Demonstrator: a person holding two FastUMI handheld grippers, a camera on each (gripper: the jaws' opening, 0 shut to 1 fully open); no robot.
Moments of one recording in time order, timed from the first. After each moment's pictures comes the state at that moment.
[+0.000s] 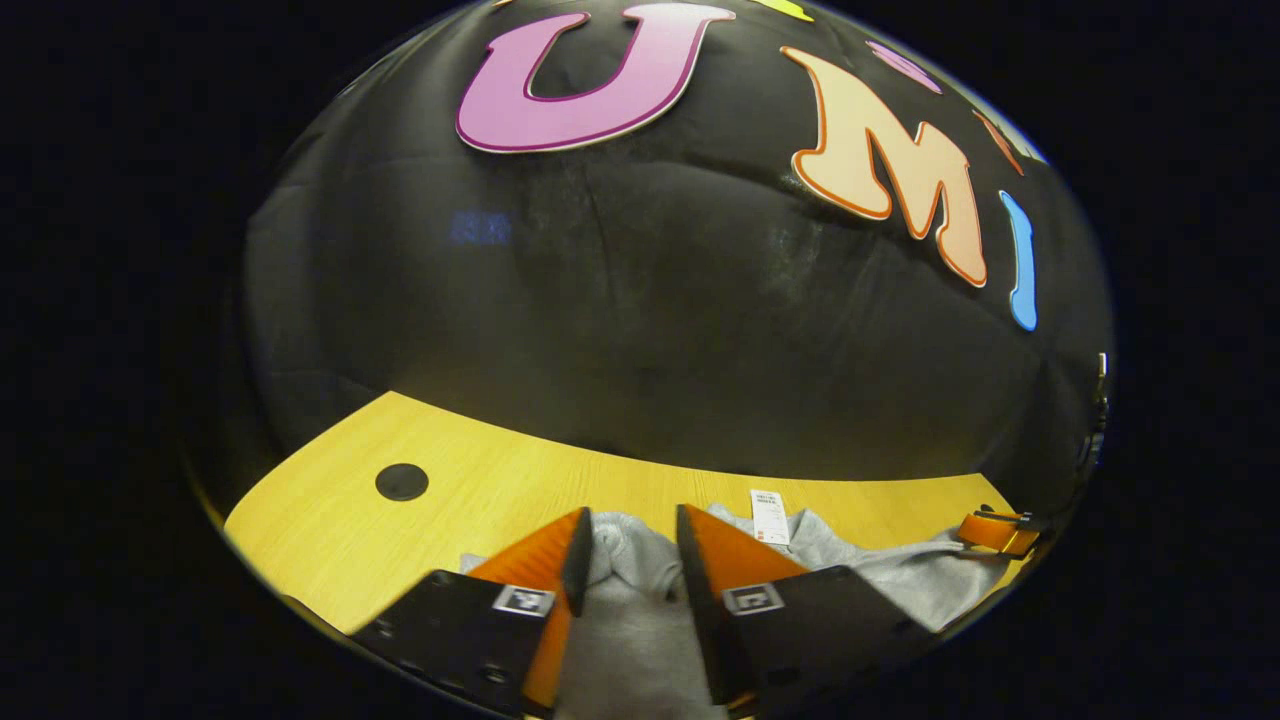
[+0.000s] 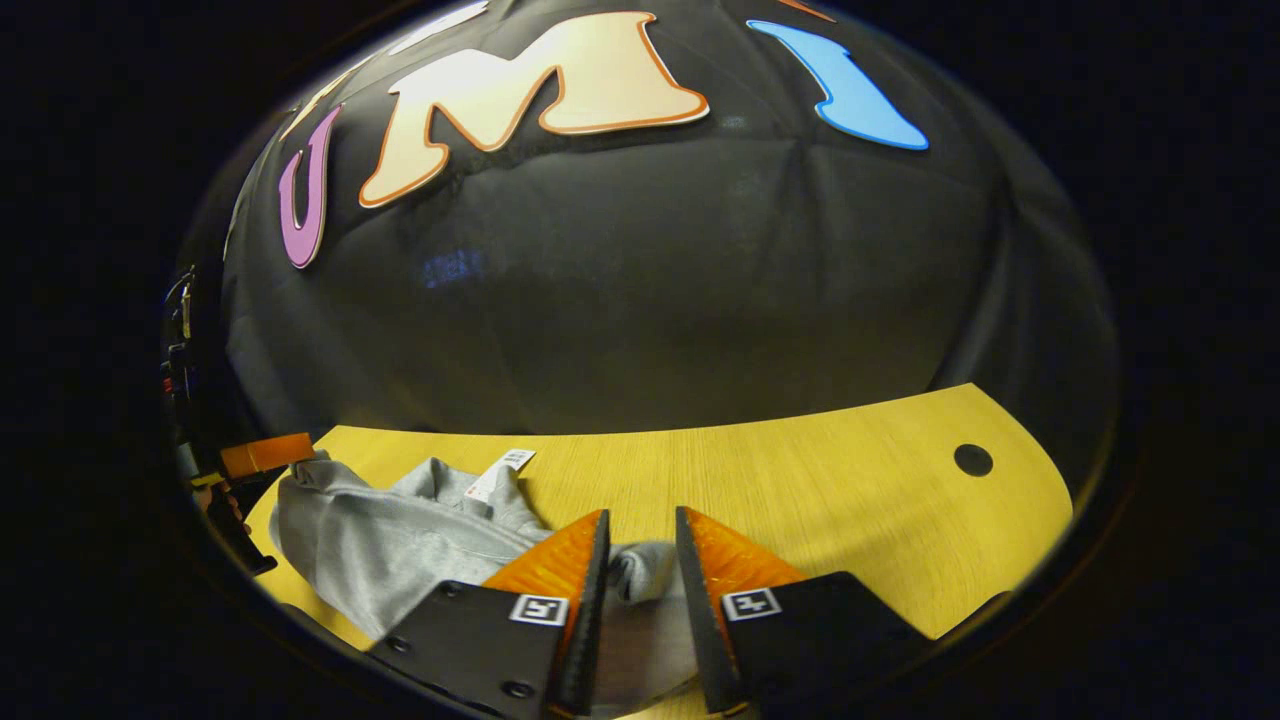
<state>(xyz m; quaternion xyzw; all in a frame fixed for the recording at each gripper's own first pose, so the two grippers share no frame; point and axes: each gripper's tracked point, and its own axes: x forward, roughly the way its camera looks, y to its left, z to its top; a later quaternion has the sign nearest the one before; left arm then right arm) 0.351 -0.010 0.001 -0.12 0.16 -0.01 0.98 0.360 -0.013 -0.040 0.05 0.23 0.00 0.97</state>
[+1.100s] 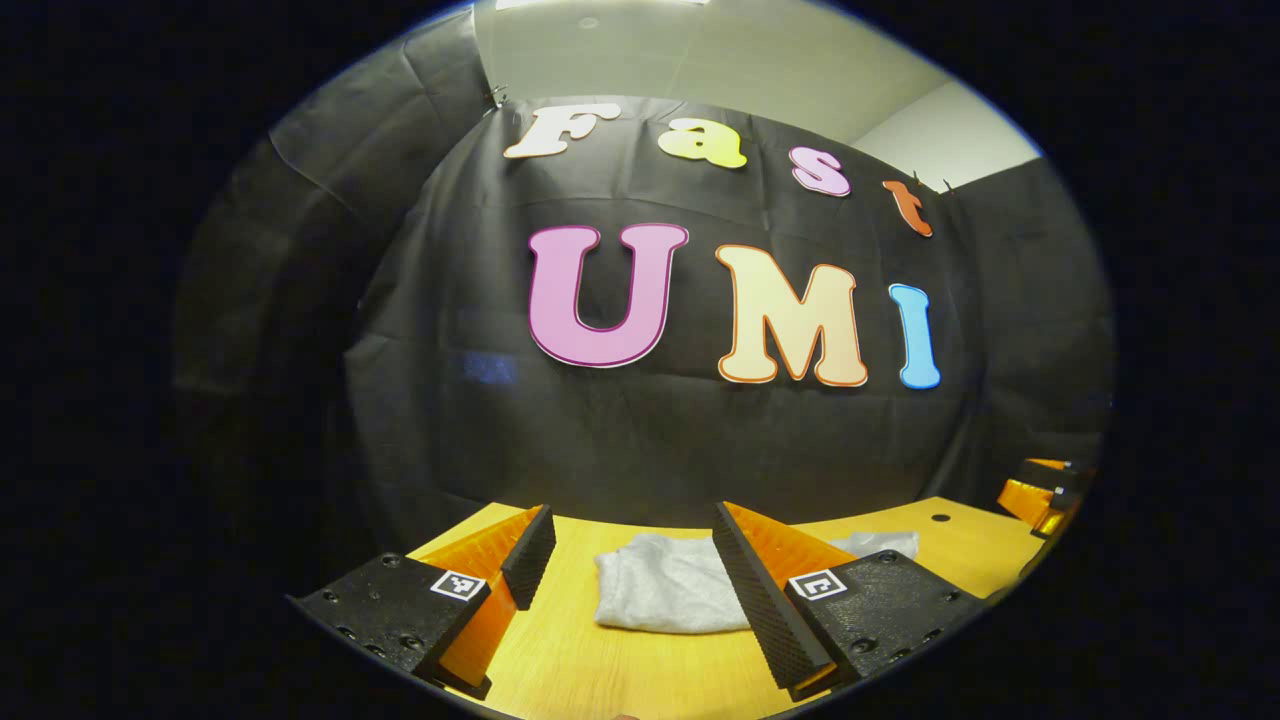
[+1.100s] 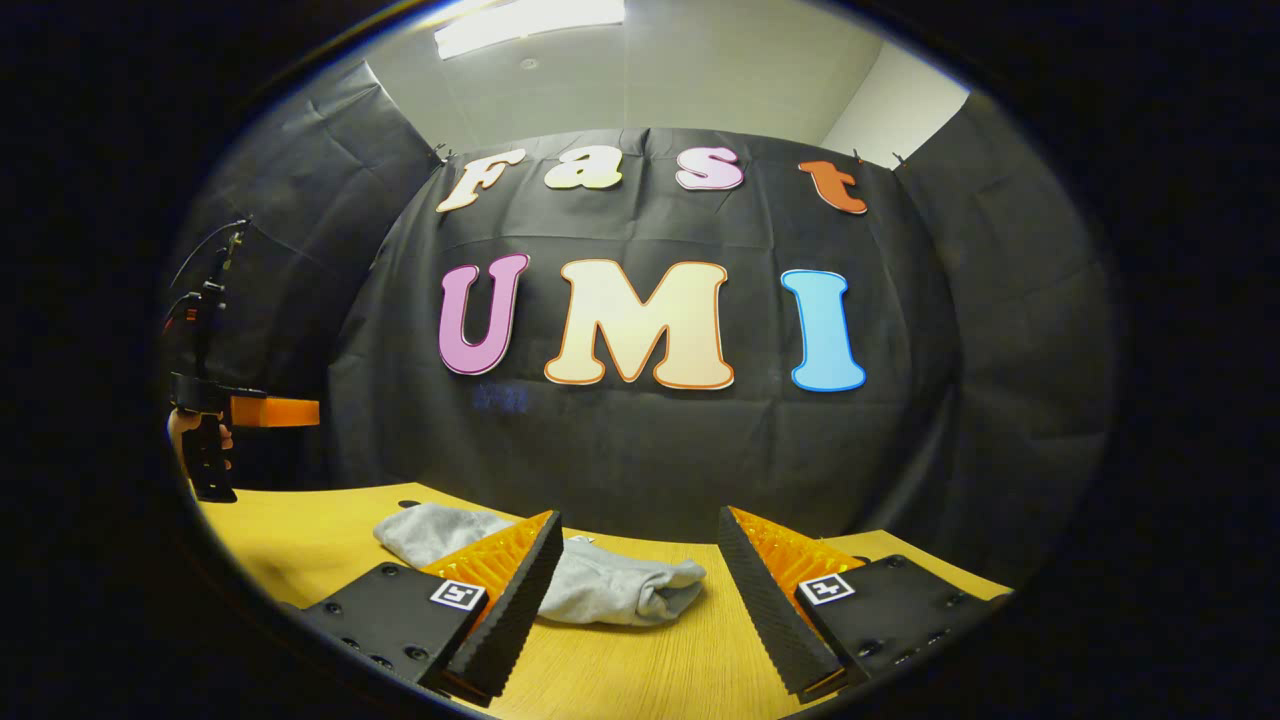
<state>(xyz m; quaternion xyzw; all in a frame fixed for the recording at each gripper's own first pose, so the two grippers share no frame) 0.089 0.031 0.120 -0.03 -0.04 0.00 1.00 0.089 0.017 0.104 -0.04 -0.06 0.05 1.00</state>
